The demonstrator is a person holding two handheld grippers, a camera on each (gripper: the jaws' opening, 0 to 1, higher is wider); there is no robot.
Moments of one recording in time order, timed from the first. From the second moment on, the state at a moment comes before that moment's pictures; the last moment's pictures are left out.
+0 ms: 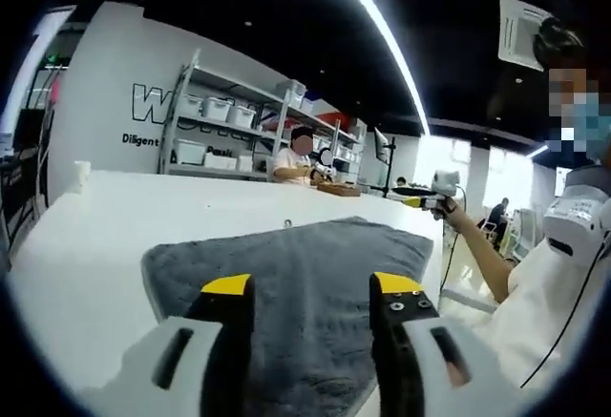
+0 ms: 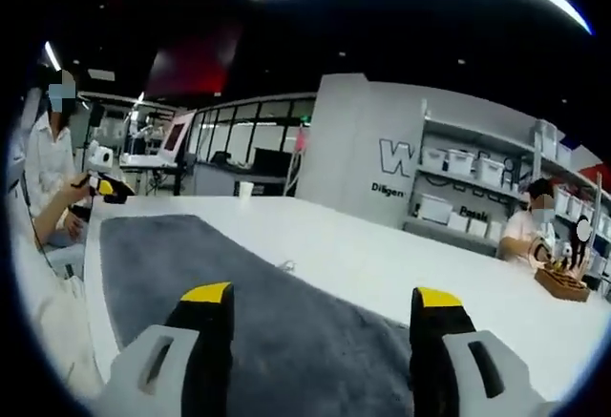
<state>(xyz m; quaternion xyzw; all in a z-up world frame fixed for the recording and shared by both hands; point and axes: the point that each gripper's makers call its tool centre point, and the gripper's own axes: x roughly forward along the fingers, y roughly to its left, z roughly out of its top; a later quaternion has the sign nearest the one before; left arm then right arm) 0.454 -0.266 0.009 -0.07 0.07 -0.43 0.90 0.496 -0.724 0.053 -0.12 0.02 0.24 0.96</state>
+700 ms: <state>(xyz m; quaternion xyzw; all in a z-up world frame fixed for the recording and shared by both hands) 0.464 -0.285 0.064 -0.03 -0.01 -0.41 0.91 0.479 -0.666 0.082 -0.09 -0.03 0.24 0.97</state>
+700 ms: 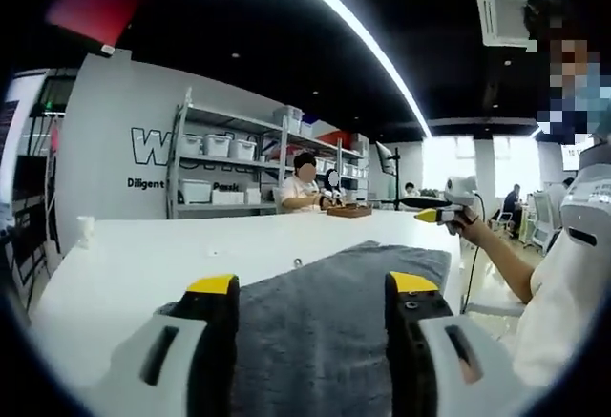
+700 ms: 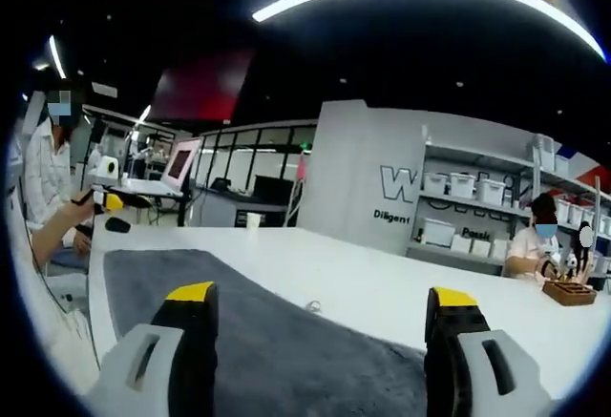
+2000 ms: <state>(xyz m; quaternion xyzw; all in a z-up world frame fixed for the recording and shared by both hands) 0.436 -0.299 0.098 0.02 -0.13 -0.35 0.93 0.439 -0.608 0.087 -0.10 -0.10 0.25 0.96</state>
